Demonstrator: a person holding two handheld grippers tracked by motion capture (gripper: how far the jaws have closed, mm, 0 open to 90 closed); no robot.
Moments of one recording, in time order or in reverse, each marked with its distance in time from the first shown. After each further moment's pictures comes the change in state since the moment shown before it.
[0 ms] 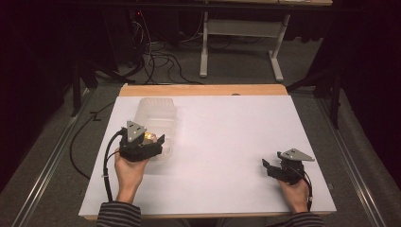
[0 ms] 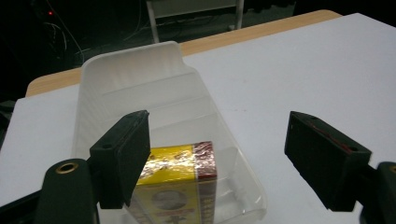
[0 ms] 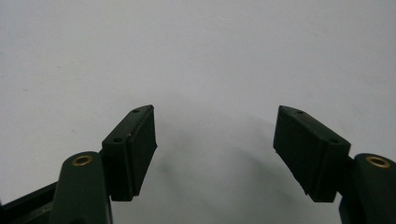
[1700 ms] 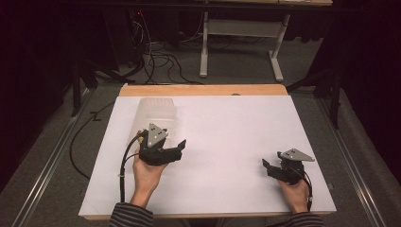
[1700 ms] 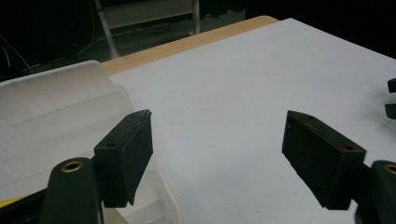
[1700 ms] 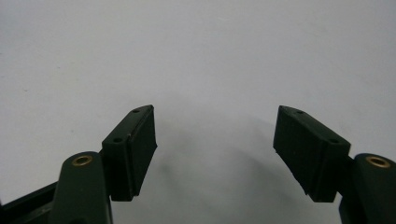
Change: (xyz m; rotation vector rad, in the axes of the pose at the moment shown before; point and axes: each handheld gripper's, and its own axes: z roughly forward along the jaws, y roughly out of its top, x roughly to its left) left arm -0.049 0.008 0.007 -0.024 -0.152 0.059; right arm 0.000 0.000 0.000 -0.005 -0.001 -0.005
